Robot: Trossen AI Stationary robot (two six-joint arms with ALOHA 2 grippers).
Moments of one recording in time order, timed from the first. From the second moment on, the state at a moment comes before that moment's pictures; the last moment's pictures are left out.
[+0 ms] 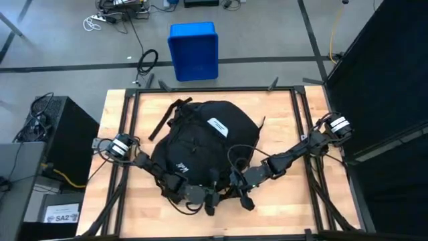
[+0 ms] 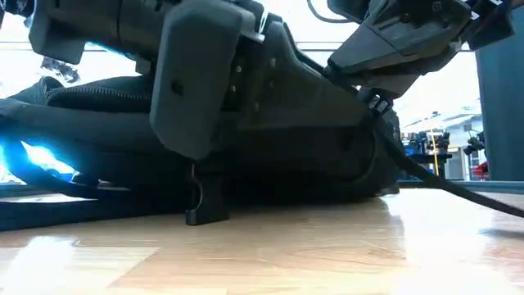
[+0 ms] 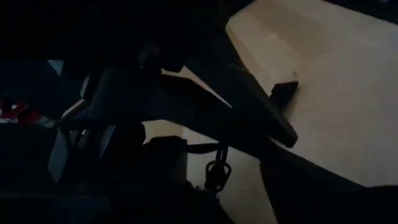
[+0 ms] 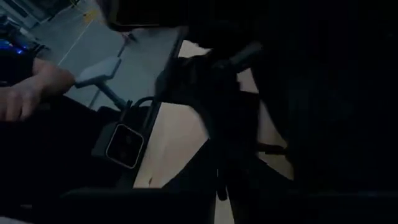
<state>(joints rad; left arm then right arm) -0.51 2.03 1.06 0.62 -0.56 0.38 0.46 1.72 0.82 0.43 -0.04 0.50</state>
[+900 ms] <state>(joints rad) -0.53 1.97 1.06 0.51 -0.60 0.43 0.52 1.70 0.82 0.47 -0.32 0.45</state>
